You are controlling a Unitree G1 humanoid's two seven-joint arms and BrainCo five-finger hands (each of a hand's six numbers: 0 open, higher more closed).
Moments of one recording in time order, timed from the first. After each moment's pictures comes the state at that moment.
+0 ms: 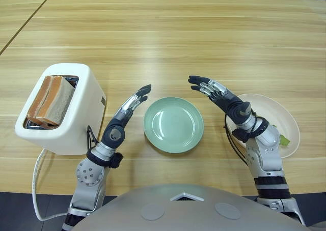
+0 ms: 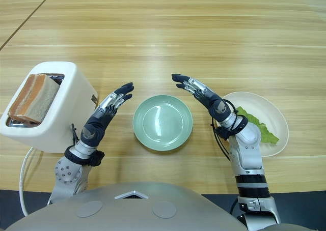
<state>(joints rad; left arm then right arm) 0.46 0.23 -0.18 -0.40 -0.10 -0.49 -0.35 0.12 -0.35 -0.01 -0.15 0.40 -0.39 0.80</state>
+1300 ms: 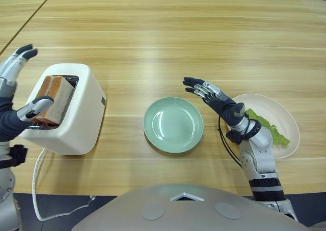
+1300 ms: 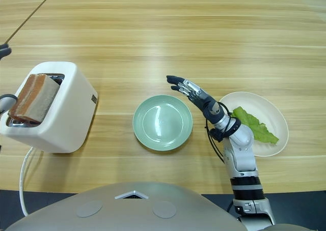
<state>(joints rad) 0.58 0.49 0.74 -0.81 0.28 -0.03 -0.24 0.14 -0.31 0.04 -0.16 0.39 -0.38 0.76</state>
